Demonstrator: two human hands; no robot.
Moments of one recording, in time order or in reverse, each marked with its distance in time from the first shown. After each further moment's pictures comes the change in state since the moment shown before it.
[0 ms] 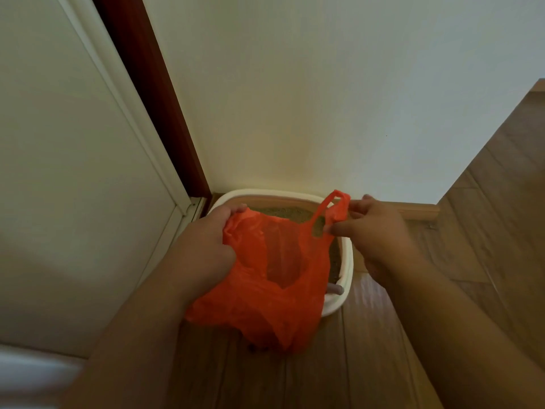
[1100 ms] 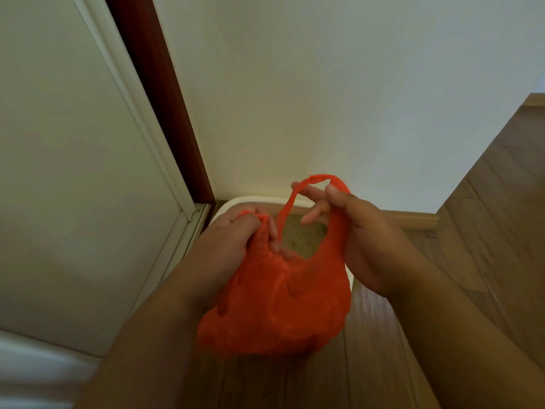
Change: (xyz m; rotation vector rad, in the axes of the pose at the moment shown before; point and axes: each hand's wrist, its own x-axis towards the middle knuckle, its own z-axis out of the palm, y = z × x) left_hand -0.022 0.030 0.000 -0.725 -0.148 0.099; right_hand -0.052 -0.049 0.006 0.419 -0.499 -0.147
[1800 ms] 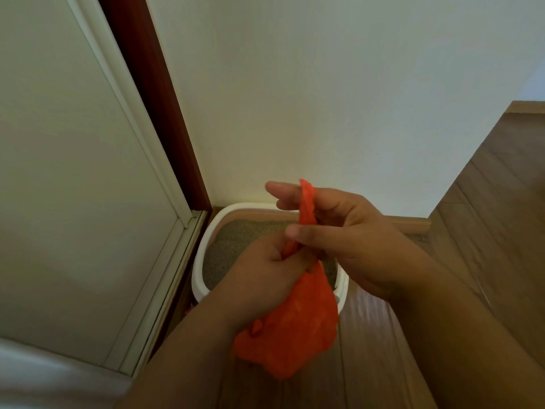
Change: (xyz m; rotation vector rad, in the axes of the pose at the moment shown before) left_hand -0.017 0.009 0.046 0.253 -0.099 0.123; right_hand -0.022 -0.027 0.009 -0.232 -0.203 -0.219
